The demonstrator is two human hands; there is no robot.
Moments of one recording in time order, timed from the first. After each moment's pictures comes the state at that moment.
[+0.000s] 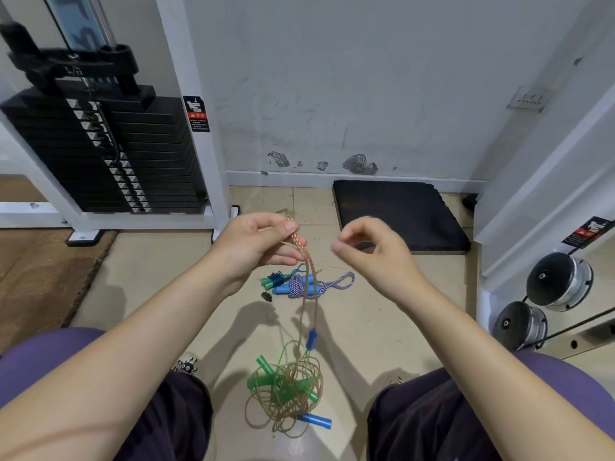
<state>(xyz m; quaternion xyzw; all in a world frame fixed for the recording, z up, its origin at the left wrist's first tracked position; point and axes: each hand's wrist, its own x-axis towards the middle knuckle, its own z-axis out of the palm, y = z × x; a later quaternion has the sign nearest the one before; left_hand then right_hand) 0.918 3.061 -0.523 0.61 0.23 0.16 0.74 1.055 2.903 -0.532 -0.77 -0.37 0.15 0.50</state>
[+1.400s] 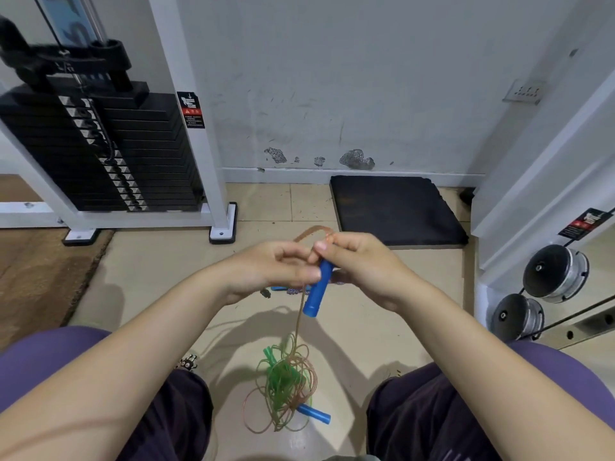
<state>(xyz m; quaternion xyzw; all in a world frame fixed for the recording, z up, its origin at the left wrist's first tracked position) 0.919 3.057 -0.548 0.70 0.15 -0.06 0.69 1.039 2.905 -0.528 -0.65 -0.35 0.42 0.54</state>
